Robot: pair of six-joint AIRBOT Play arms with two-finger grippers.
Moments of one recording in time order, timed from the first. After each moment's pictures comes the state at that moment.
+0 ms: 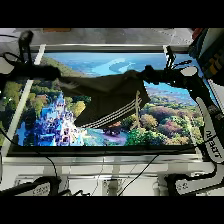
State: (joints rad) left arm 0.04 -1.35 1.55 1.15 -1.17 -1.27; right arm 0.01 -1.59 1.50 -0.66 0.97 1.25
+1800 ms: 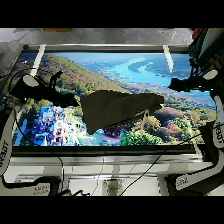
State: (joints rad) left arm 0.02 -1.47 1.33 0.94 -1.32 -1.27; right arm -0.29 -1.72 1.58 -0.95 1.08 1.18
